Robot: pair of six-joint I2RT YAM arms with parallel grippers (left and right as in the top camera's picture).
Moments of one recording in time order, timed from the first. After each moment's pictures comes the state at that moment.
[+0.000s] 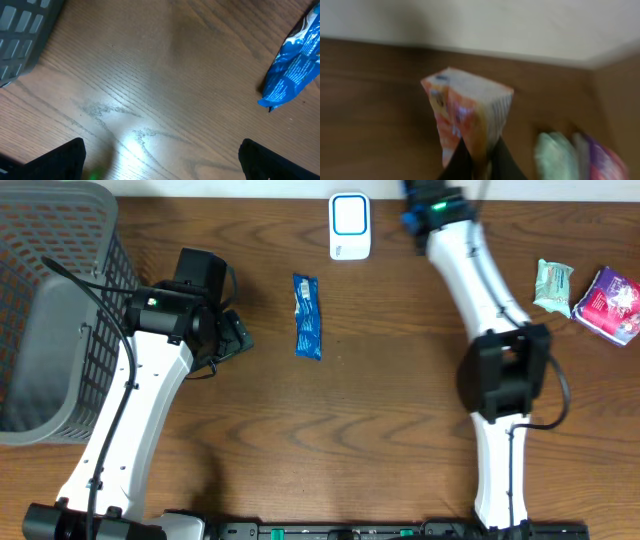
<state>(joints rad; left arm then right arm) -0.19 1.49 1.41 -1.28 -0.14 -0.69 0.21 2.38 2.29 -0.79 0.71 0.00</state>
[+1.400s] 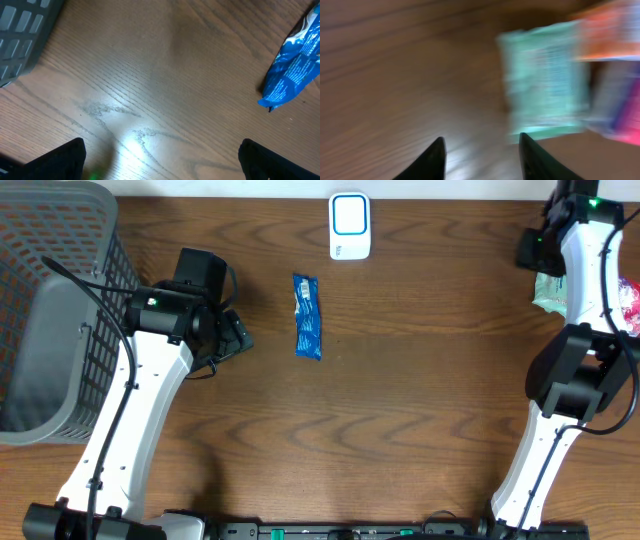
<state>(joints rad) -0.19 1.49 1.41 -1.28 -0.14 -0.69 -0.21 2.38 2.30 -1.16 0.03 0.13</state>
